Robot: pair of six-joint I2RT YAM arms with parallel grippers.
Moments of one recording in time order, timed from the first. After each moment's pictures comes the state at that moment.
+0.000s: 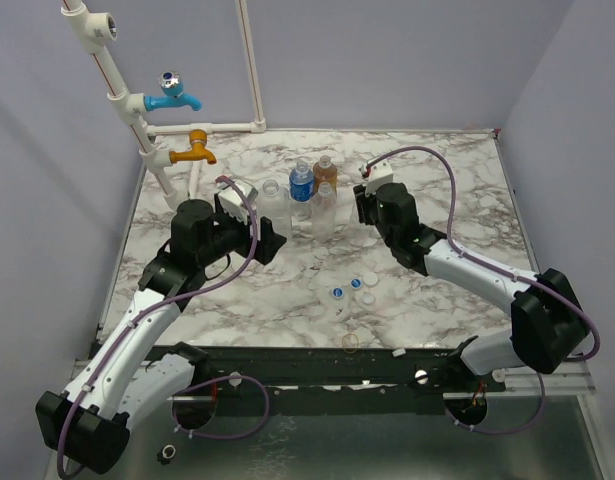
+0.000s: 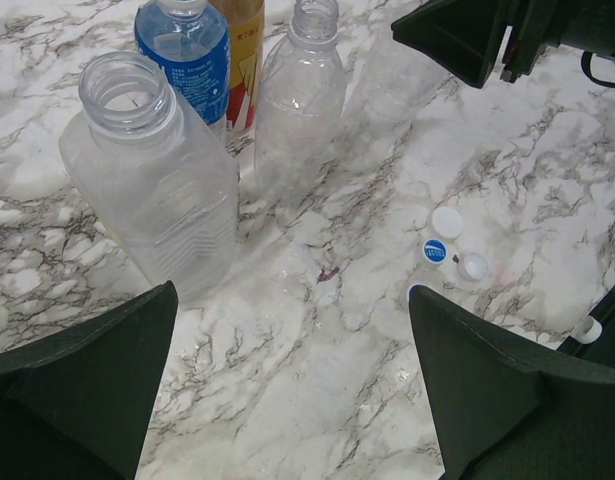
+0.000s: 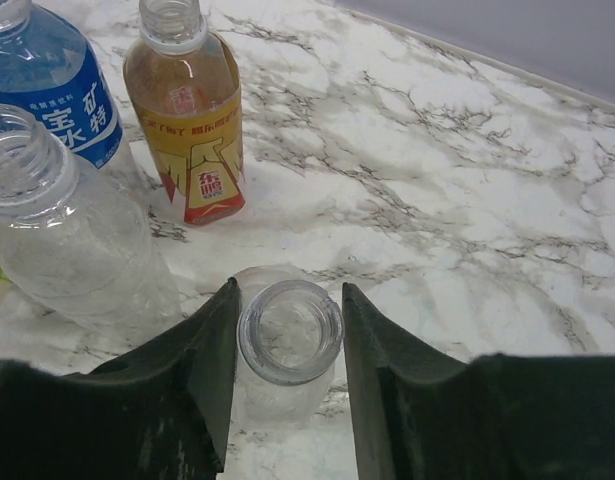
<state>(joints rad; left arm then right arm) -0.41 0.86 0.82 -0.28 0.34 -0.09 0.64 1.42 0.89 0.21 0.39 -0.06</state>
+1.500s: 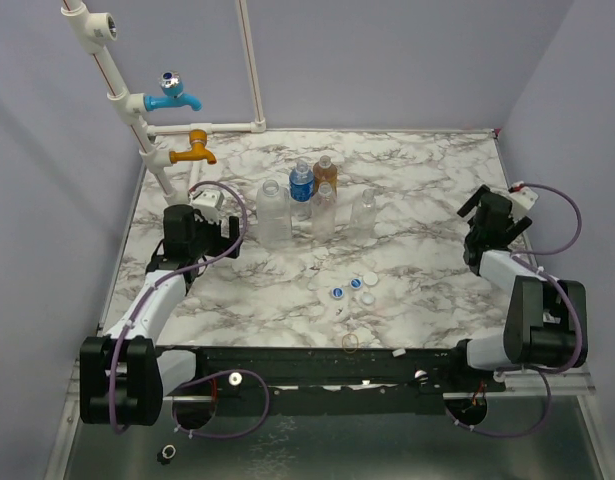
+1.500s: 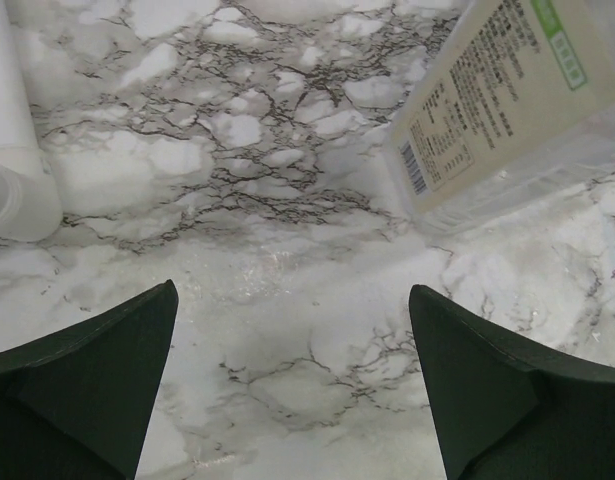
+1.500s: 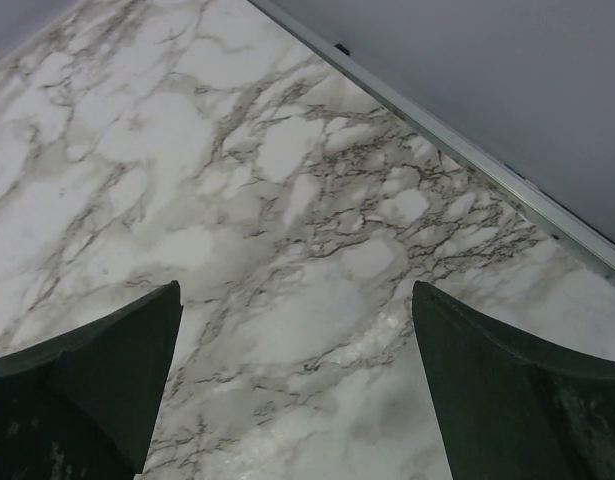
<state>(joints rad) -0.05 1.11 0.59 -0.07 0.26 0.06 -0.10 1.38 0.62 0.38 0.51 0.38</state>
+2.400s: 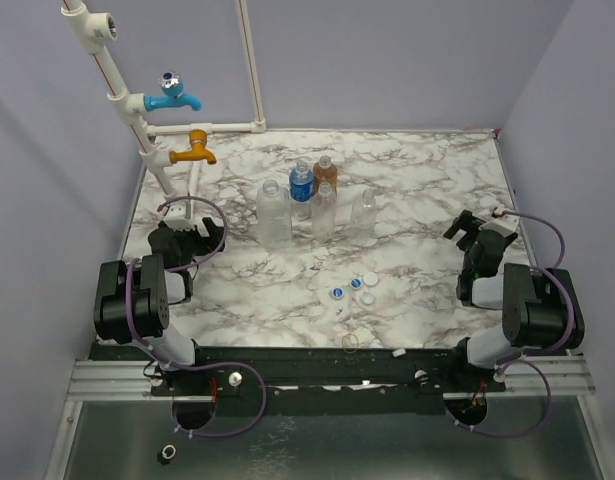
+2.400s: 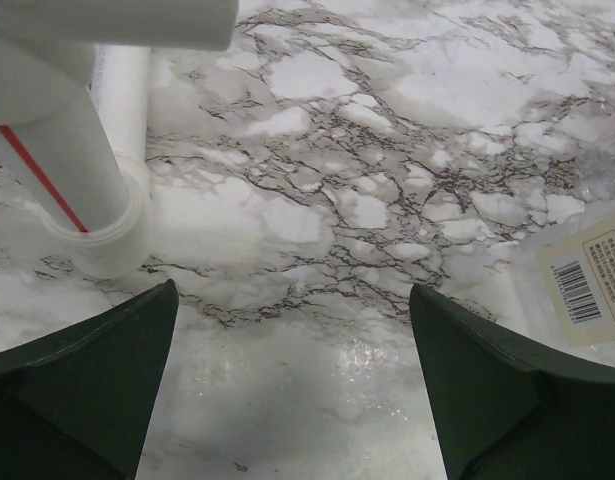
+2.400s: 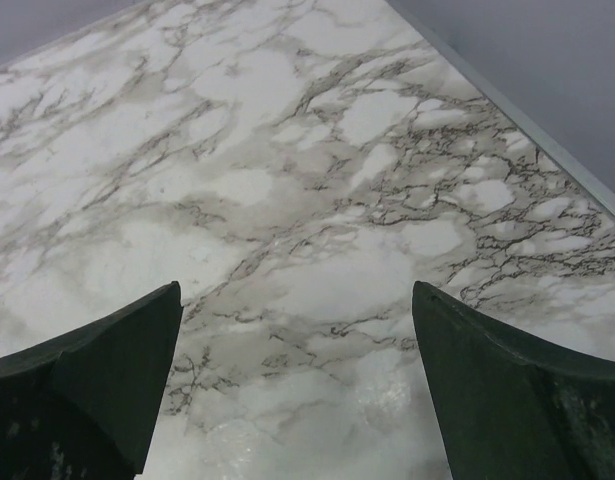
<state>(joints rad) 0.20 1.57 0.36 0.95 0.37 -0.15 -0.15 1.50 0.29 1.05 0.24 0.22</state>
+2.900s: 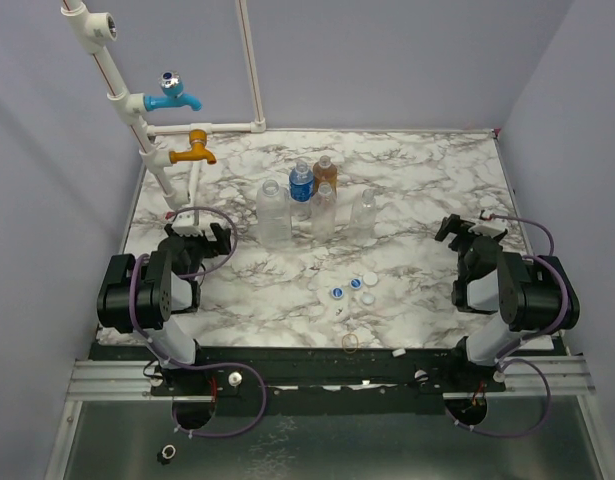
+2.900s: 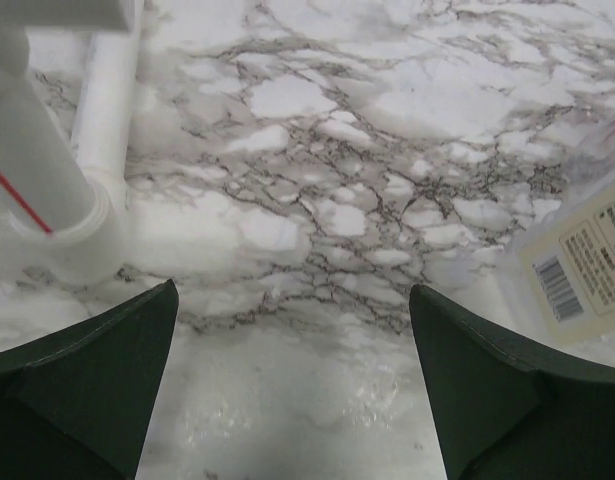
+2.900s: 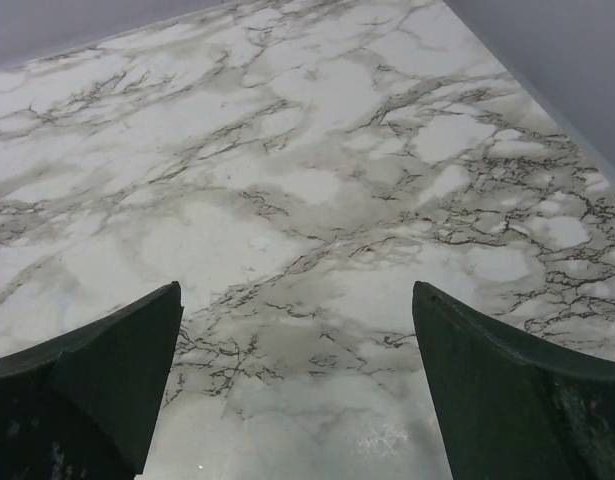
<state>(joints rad) 0.12 1.65 0.23 1.24 0.28 -0.15 -0.12 1.62 0.23 1.29 0.12 0.14</state>
